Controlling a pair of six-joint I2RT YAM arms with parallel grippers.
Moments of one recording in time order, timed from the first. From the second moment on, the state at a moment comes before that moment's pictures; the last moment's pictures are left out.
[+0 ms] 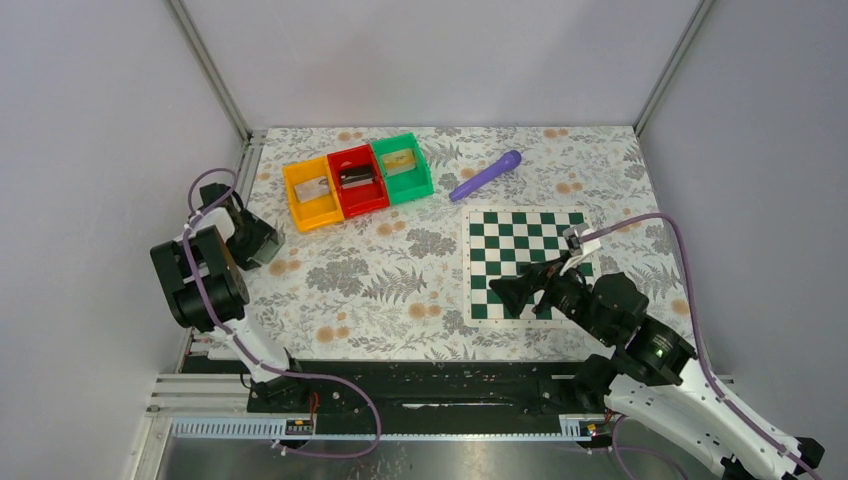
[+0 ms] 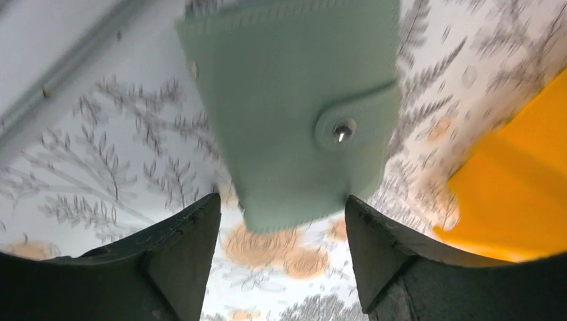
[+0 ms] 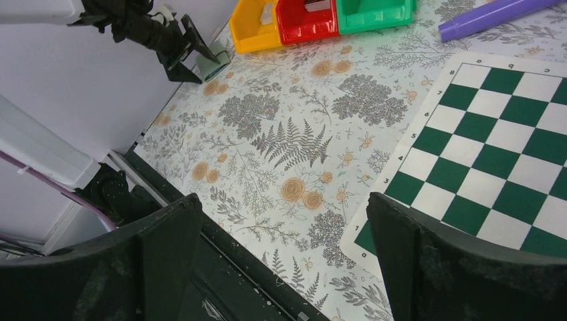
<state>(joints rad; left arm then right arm) 0.43 1.80 1.14 -0.52 0.05 -0.57 0.84 0.45 0.64 -0.38 0.08 0.49</state>
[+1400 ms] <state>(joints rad) 0.44 1.94 1.45 -0.50 -0.03 -0.59 0.84 0.18 0.64 -0.55 0.26 0.56</state>
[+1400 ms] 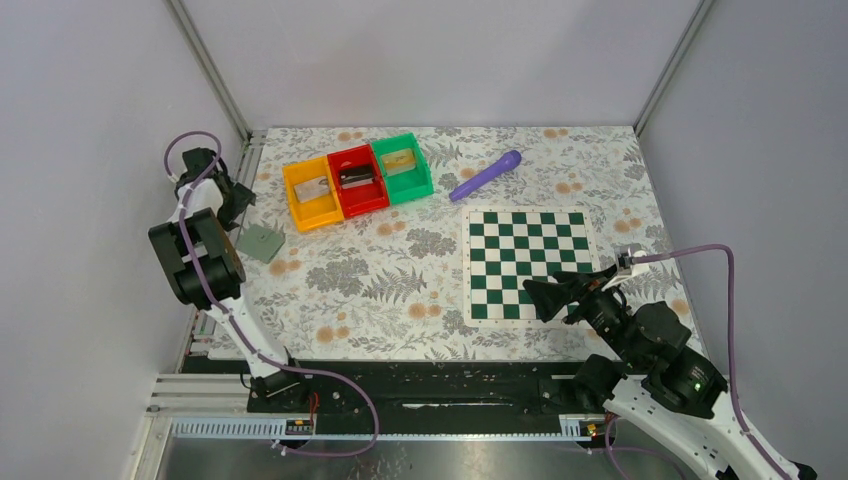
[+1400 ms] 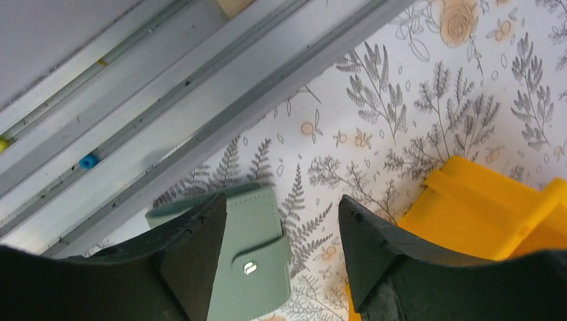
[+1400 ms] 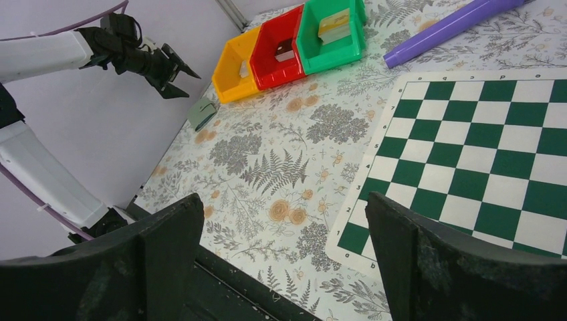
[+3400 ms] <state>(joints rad) 0.42 1.48 1.00 -0.50 0.19 -0.66 0.84 0.02 0.69 -0.70 0.32 0.66</state>
